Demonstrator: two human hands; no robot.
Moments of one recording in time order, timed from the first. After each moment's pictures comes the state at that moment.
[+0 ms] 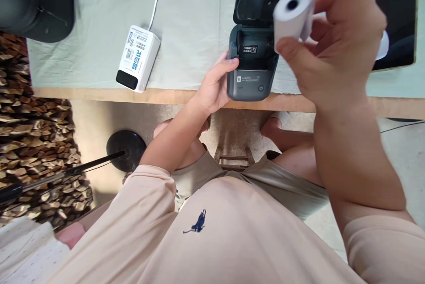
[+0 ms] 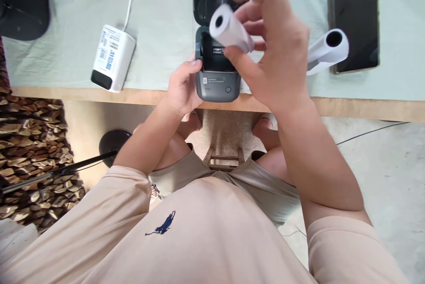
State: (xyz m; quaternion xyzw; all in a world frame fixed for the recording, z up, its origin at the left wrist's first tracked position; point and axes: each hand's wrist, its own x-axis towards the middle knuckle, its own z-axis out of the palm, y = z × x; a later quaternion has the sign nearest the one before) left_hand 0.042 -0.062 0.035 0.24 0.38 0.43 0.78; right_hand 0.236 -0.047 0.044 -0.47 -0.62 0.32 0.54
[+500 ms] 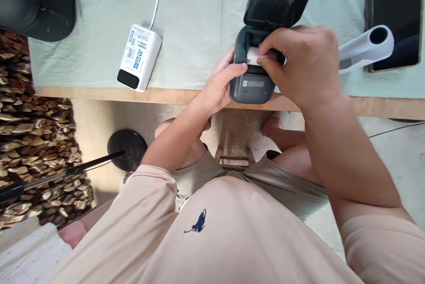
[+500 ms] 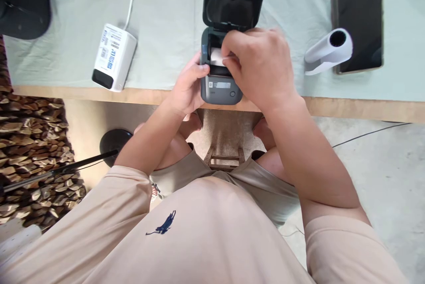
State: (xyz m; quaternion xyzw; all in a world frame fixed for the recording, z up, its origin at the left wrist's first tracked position) left_hand 0.042 -0.068 0.039 0.28 0.38 0.42 0.77; right_hand 0.227 -0.059 0.070 -0.59 -0.78 0.10 0.19
